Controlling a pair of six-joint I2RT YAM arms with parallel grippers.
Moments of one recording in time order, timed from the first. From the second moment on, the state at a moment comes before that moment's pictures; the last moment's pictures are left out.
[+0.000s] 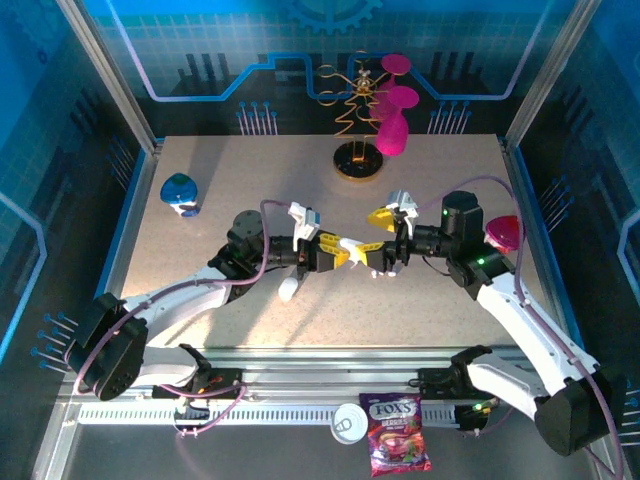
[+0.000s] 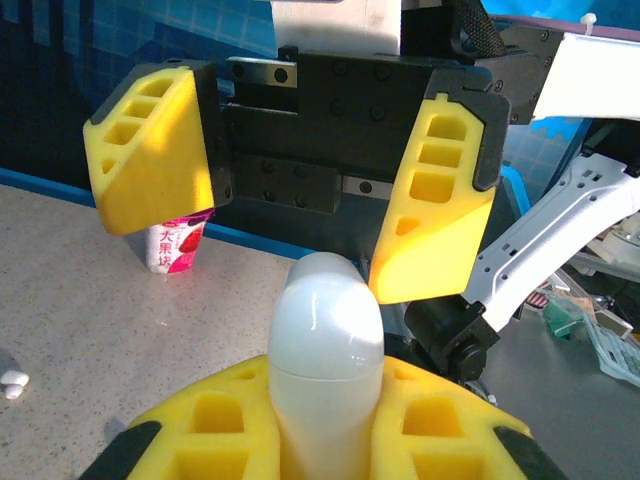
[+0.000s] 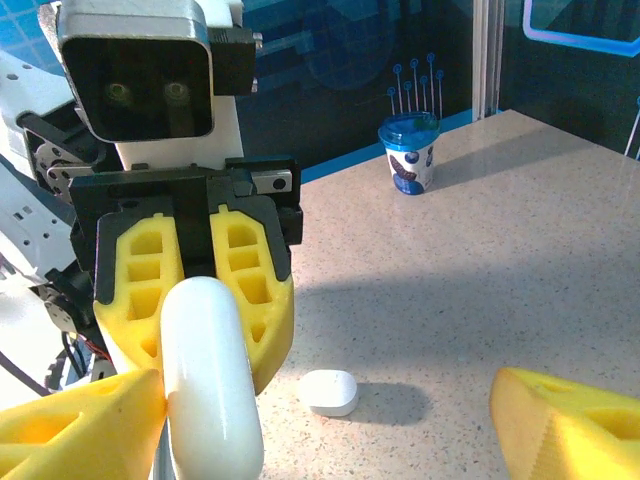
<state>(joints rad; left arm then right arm) -0.61 1.31 0.69 0.64 0.90 -0.29 0.35 1.00 0.84 -0.18 -0.86 -0.06</state>
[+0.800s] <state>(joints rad) -0.62 1.31 0.69 0.65 0.94 -0.27 0.33 0.97 0.84 -0.14 -0.72 -0.02</state>
